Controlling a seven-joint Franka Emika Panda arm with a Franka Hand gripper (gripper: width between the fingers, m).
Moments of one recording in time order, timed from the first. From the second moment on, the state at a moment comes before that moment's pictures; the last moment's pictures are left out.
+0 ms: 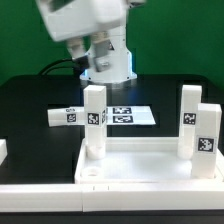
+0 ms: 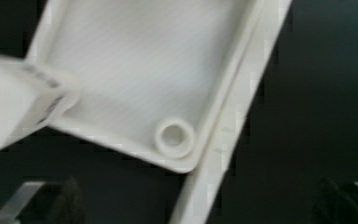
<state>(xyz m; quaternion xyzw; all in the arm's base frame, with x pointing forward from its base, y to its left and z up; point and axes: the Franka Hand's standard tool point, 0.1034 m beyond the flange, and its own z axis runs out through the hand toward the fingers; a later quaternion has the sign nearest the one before) 0.594 -0.071 0.167 -0.83 0.54 0.04 0.13</state>
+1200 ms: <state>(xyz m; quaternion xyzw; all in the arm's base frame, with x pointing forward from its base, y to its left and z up) 0.551 -0.123 0.115 -0.81 0.56 0.07 0.14</state>
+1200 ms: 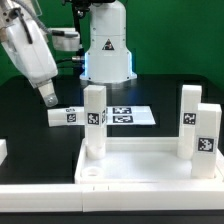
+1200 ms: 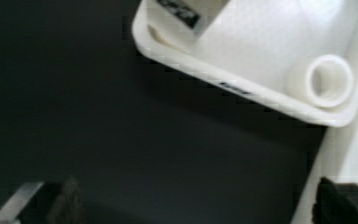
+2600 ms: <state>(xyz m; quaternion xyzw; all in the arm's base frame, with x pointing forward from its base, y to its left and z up) 0.417 -0.145 0.046 -0.68 0.57 0.37 0.28</state>
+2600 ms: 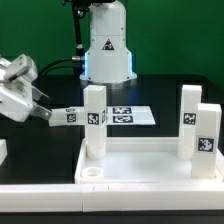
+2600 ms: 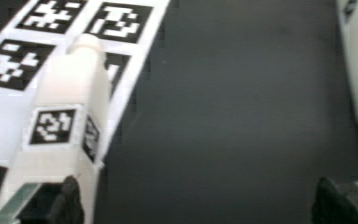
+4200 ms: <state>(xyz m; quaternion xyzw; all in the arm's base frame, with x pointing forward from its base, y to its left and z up) 0.365 -0.138 0.005 -0.67 0.59 0.37 0.25</state>
